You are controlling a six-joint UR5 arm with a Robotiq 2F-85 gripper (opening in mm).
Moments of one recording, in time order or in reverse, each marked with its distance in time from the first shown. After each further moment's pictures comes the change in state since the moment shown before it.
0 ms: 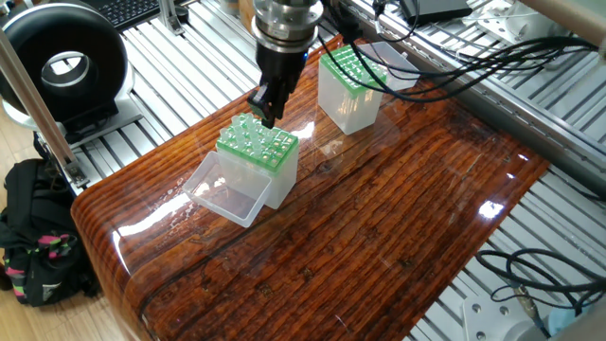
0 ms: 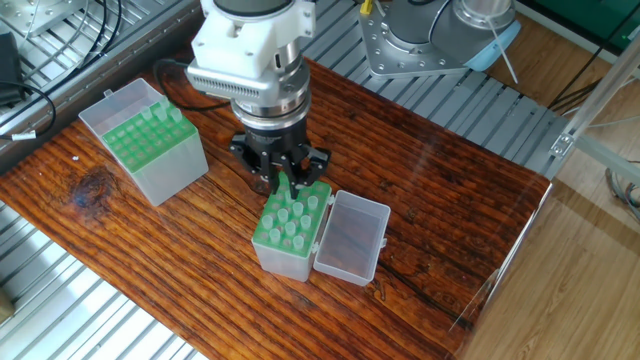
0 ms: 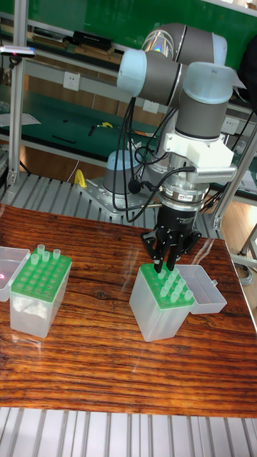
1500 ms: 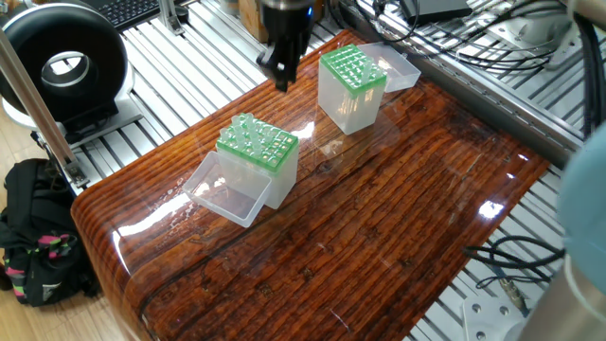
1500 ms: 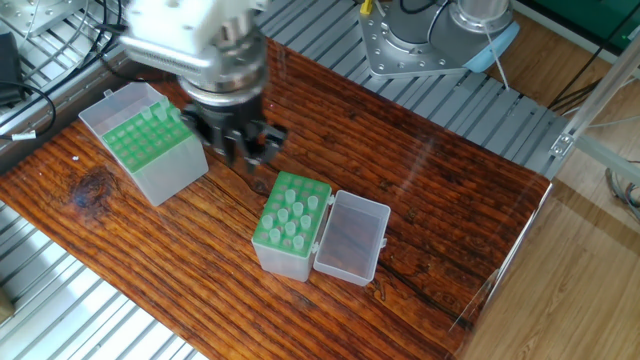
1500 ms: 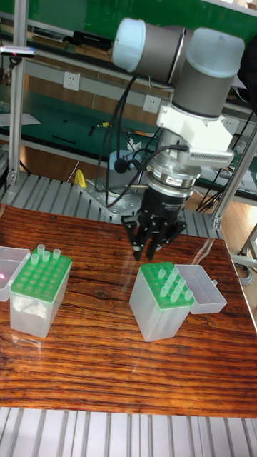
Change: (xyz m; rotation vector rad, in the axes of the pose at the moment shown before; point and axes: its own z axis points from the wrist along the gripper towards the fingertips) arm -0.009 -0.080 -0.055 0.137 0.091 0.007
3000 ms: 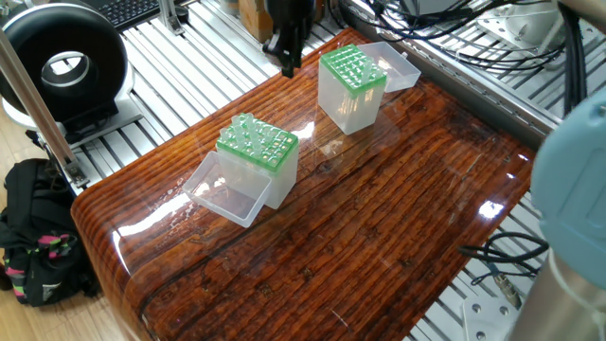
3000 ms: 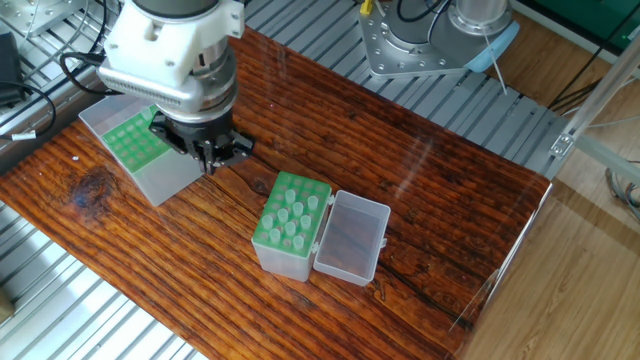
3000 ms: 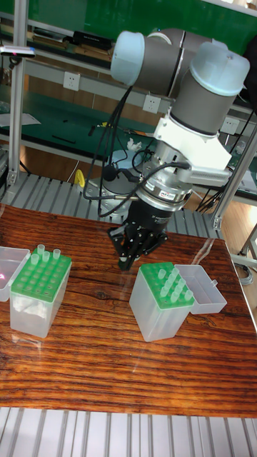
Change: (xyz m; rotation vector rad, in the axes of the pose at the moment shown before) arm -0.010 -0.023 0.020 0.070 0.026 -0.123
